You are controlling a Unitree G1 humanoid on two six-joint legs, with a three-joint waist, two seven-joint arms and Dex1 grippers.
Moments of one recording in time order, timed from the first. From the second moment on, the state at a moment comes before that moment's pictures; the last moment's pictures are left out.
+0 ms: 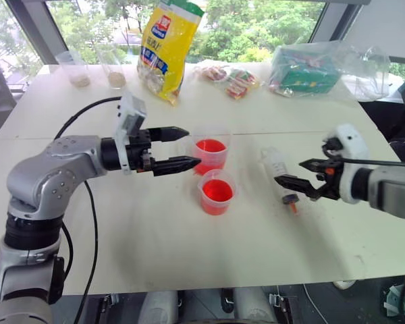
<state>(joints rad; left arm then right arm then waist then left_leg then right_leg) -0.59 0.70 0.07 -0.31 -0.83 0.86 -0.91 -0.44 -0.98 -0.20 -0.44 1.17 1.36 0.10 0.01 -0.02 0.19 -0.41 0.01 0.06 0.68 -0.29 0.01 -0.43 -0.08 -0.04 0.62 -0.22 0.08</state>
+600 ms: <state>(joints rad) -0.57 0.66 0.06 -0.30 -0.78 0.78 -0.91 -0.64 -0.79 0.23 -0.12 0.62 1.24 0.25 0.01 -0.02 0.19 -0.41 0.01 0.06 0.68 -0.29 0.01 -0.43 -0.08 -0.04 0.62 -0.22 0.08</state>
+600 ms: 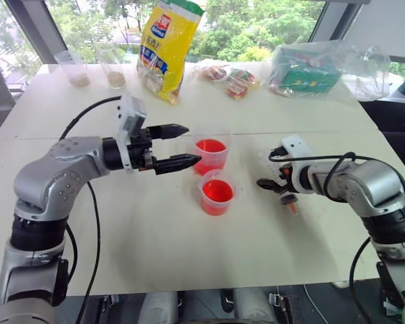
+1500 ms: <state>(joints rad) -0.61 0.63 0.06 -0.23 -0.75 0.72 -0.91 -0.74 -0.62 -0.13 -0.19 0.53 1.18 0.40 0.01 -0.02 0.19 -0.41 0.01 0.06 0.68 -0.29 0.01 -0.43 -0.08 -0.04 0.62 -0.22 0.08</state>
